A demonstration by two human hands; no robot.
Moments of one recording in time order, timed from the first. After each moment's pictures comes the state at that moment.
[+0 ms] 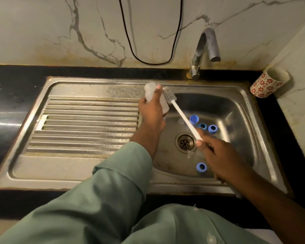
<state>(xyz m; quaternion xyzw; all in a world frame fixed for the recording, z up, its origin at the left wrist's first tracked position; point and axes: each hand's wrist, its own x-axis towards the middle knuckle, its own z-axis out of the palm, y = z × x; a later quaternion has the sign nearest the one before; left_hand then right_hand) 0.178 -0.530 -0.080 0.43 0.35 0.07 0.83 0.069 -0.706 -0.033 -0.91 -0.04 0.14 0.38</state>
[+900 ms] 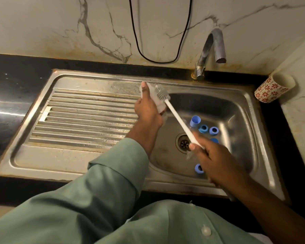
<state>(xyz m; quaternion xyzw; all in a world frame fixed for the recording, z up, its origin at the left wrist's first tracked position) 0.173 -0.518 -0.075 0.31 0.39 0.10 0.86 0.064 -0.697 -0.031 -0.90 -0.09 0.17 0.38</state>
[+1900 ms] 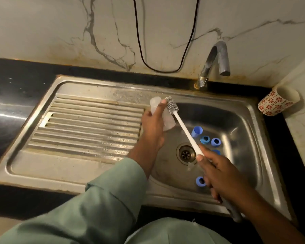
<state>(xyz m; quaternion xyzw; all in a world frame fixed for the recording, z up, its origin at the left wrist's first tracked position) 0.163 -0.526 -0.089 0.43 0.36 0.03 0.83 0.070 -0.709 -0.040 -0.85 -0.01 0.23 0.47</state>
